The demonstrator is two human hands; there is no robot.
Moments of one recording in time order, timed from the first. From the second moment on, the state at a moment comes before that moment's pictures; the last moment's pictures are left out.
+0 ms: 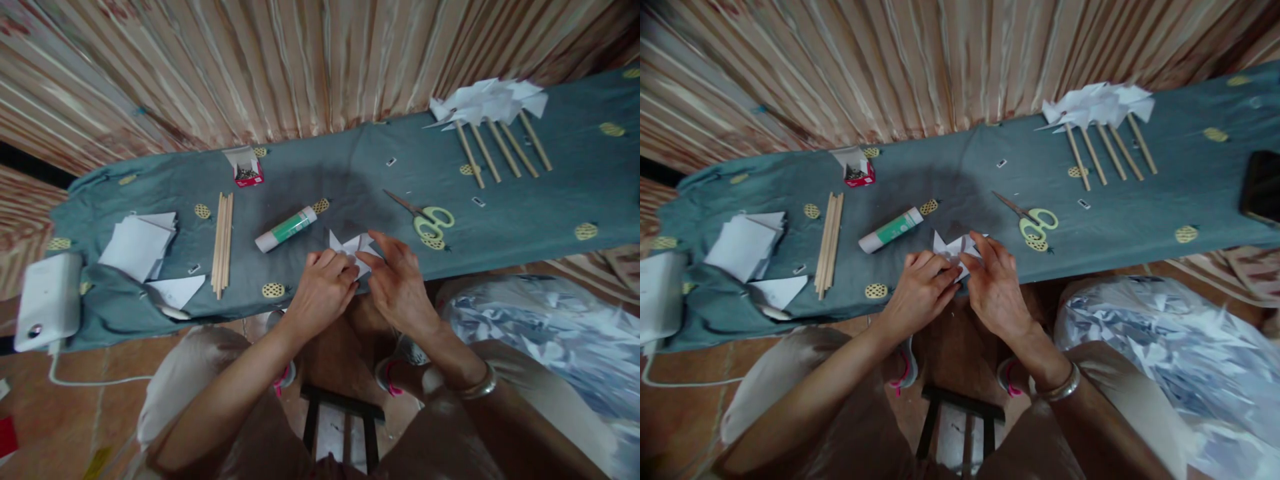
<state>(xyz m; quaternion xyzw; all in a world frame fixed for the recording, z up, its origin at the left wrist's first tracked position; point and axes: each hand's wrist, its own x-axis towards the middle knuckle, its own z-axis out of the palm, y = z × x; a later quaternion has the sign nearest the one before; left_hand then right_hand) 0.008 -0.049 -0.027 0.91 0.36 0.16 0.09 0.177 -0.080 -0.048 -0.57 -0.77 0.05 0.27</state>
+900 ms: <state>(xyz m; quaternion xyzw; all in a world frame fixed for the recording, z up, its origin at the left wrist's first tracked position) -0.019 -0.040 -0.029 0.51 0.52 0.36 0.58 0.171 -0.065 -0.046 -0.55 -0.78 0.05 0.28</state>
